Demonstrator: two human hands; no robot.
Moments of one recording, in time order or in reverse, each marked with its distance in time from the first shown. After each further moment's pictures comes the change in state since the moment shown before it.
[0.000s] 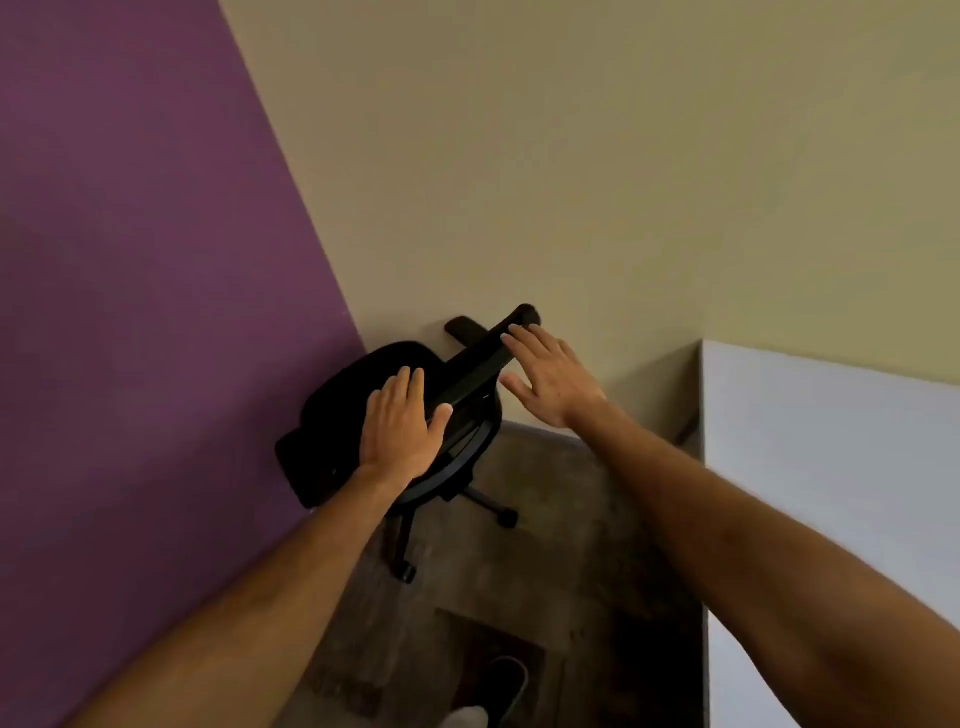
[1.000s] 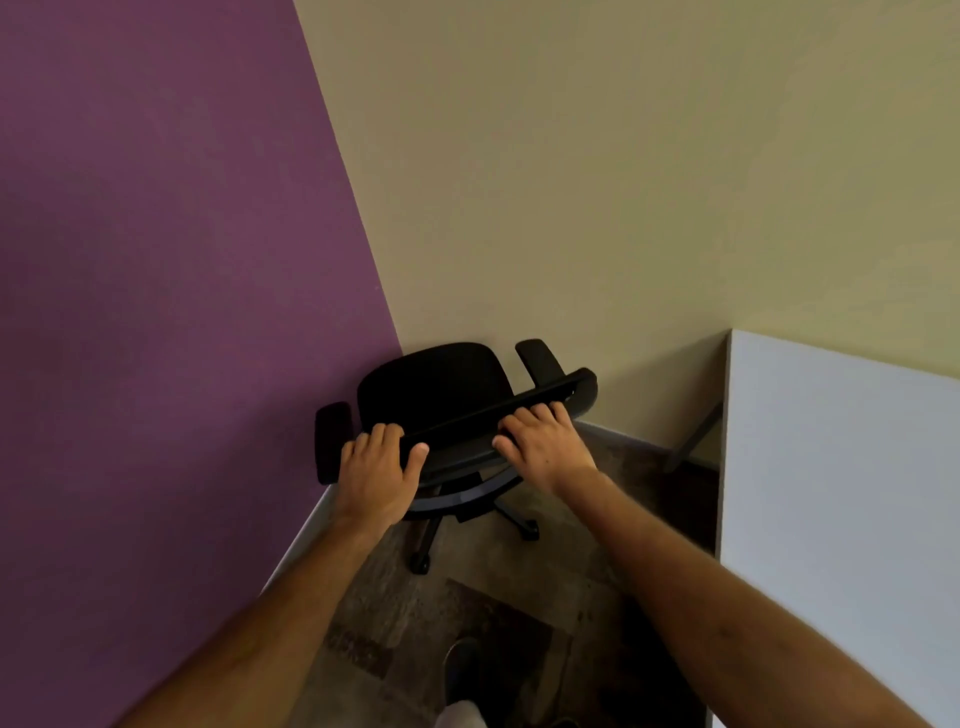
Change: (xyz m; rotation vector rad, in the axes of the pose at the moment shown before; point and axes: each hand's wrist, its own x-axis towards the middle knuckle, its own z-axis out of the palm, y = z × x) left_hand -0.126 -0.065 0.037 -0.013 0.145 -0.087; right_hand -0.093 -0.069 0.087 -0.113 -0.041 -0.081
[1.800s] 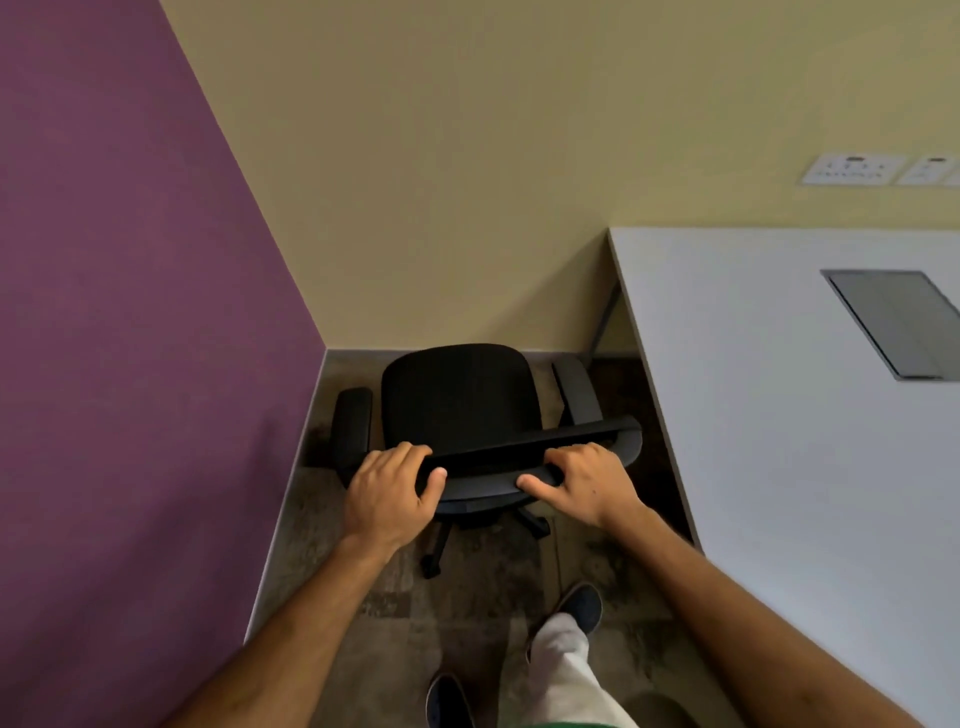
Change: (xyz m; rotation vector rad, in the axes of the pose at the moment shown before) left_hand -0.171 -0.100 -0.046 -0.168 -0.045 0.531; right_hand -0.231 -0.208 0.026 0.079 0.100 0.453
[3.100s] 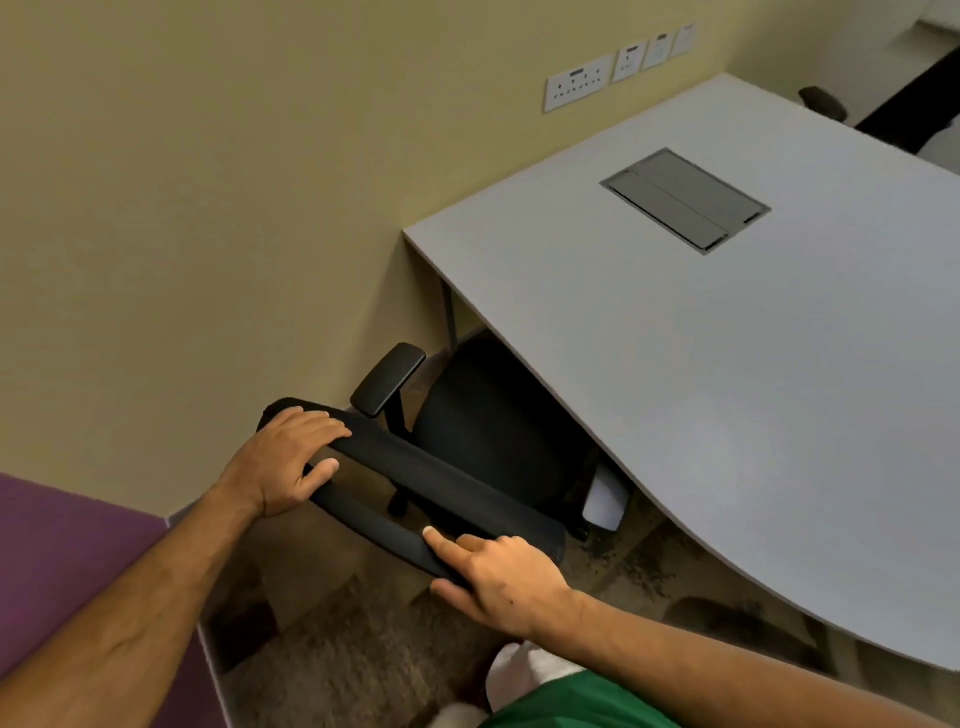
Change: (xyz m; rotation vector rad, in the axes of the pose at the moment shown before) left_hand 0.367 -0.055 0.064 -0.018 -0.547 0.852; right_hand 0.076 -0.026 0.008 0.213 -0.140 0.262
